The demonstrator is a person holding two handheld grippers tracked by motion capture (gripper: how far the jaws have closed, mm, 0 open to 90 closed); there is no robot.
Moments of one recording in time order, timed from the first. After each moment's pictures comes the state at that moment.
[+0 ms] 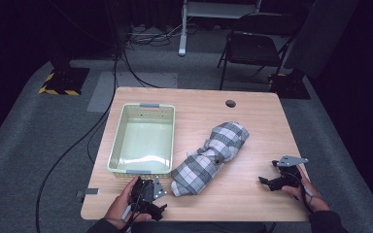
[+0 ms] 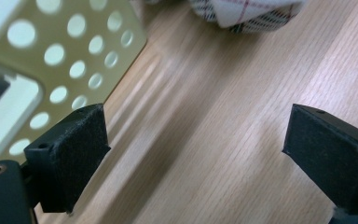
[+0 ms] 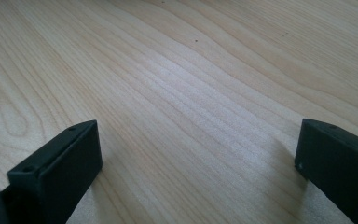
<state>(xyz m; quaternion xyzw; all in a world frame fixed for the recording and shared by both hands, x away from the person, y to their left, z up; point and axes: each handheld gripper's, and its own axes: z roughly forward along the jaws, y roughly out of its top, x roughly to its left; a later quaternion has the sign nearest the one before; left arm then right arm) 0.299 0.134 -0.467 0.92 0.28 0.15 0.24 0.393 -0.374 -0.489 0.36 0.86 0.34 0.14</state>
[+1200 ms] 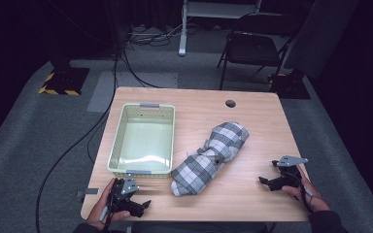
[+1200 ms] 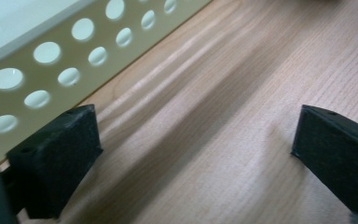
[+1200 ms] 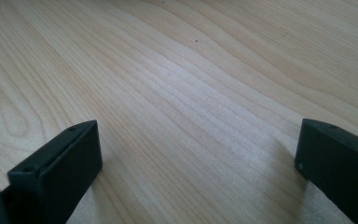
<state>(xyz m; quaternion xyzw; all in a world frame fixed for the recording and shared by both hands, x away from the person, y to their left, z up) 0.304 0.207 -0.500 0.86 0.35 0.12 0.35 0.393 -0.374 -0.489 0.36 0.86 0.34 0.14</state>
